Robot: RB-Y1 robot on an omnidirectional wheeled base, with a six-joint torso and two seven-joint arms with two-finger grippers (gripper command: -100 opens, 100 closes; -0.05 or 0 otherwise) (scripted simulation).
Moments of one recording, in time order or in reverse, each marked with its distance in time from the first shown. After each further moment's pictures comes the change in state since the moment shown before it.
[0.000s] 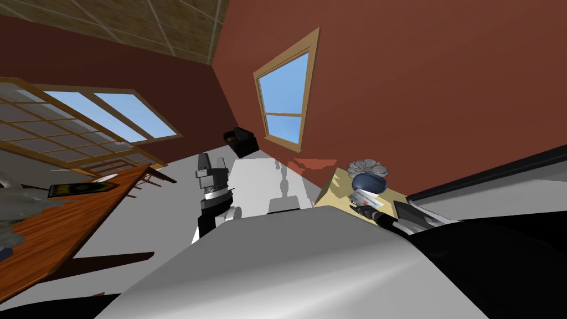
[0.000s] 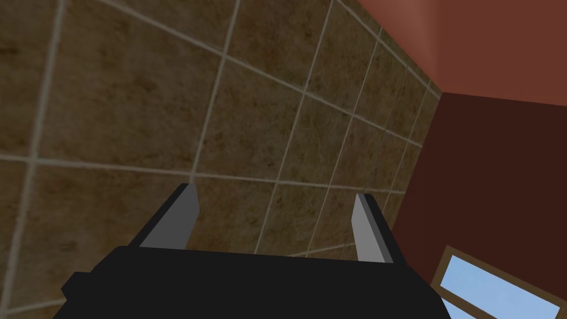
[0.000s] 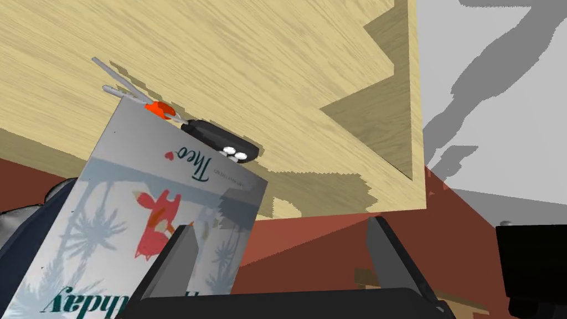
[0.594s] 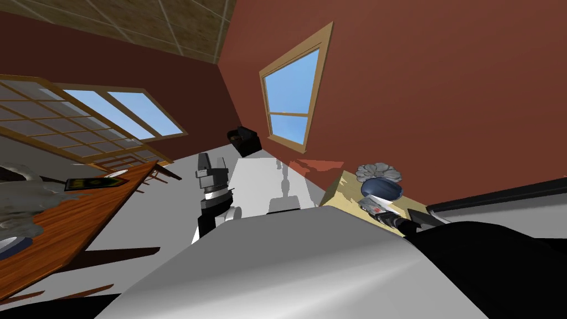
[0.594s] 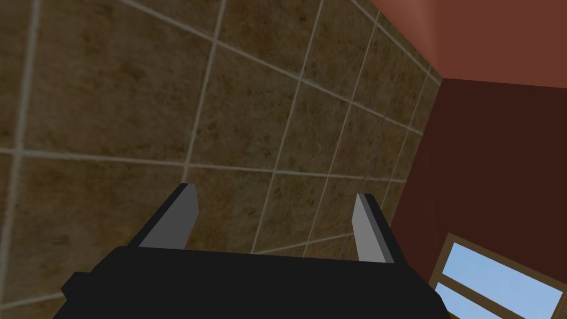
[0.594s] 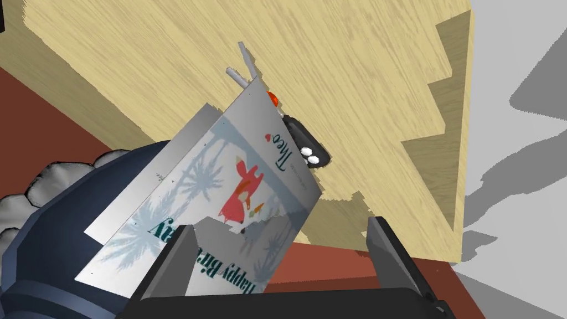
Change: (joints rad) left arm 0.000 0.000 0.000 0.000 0.000 0.000 0.000; right arm 0.014 -0.097 0.018 0.137 0.057 0.032 0.072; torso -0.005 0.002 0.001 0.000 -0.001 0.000
